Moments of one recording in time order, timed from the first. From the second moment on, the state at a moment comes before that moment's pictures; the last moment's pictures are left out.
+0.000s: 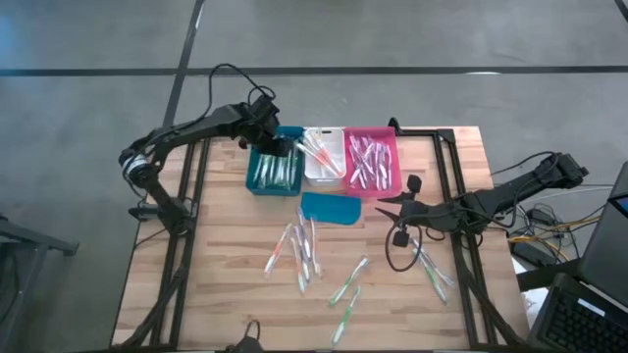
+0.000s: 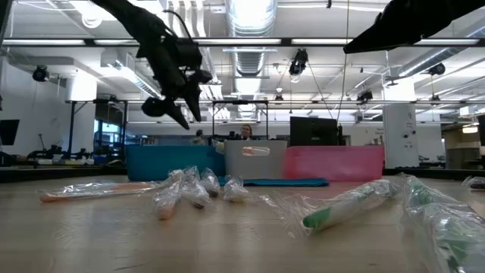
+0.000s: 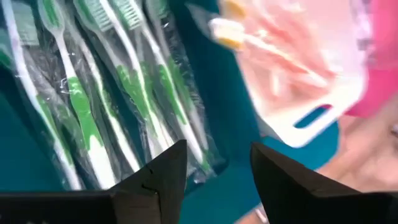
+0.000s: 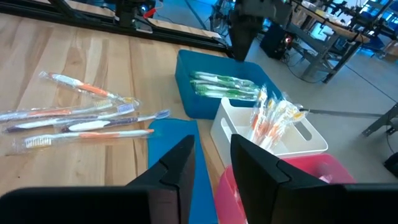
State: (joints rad) left arm 0.71 1.60 1.27 -0.75 0.27 -0.53; right arm 0.38 0.88 0.55 -0.10 0.71 0.02
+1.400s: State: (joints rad) left arm 0.02 1.34 1.25 -0.75 -0.10 -0.48; right arm 0.38 0.88 0.55 -0.10 0.71 0.01
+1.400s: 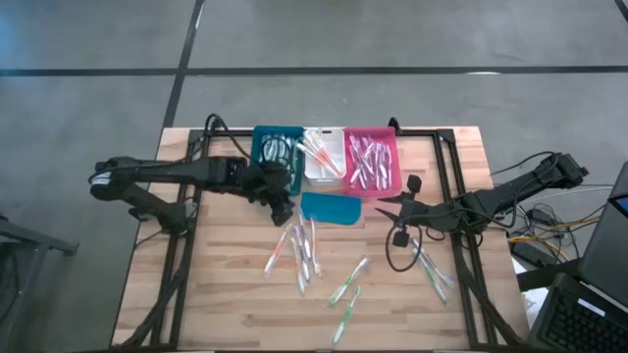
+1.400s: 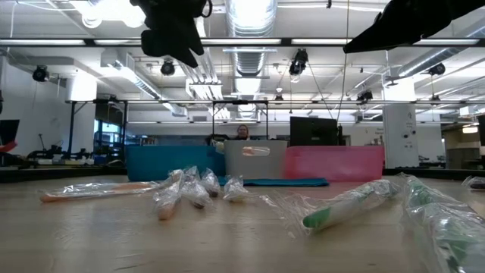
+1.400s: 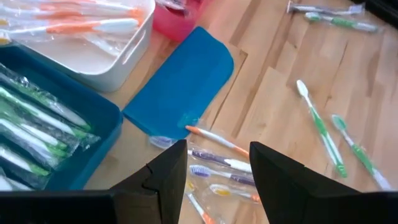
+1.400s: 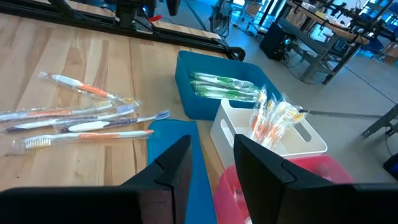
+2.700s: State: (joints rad) left arm -0.09 1.34 0.72 0.03 -0.16 -0.44; right arm 0.38 0.88 0.55 -0.47 0.52 0.66
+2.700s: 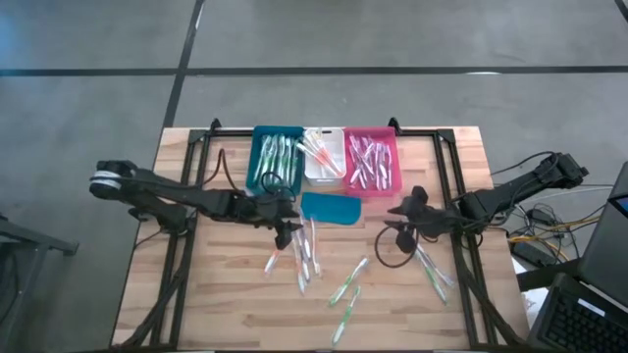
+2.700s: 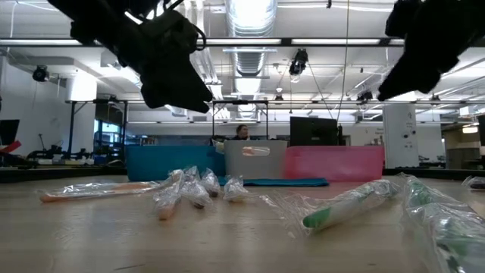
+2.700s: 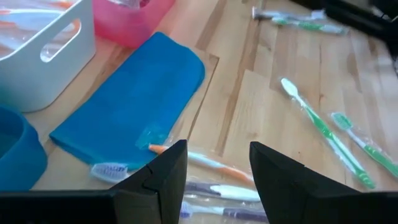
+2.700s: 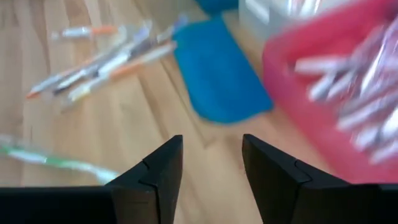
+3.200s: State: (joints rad) left arm -0.09 1.34 0.63 0.21 -0.16 -0.44; right arm 0.38 0.88 0.55 -0.89 0.23 1.20
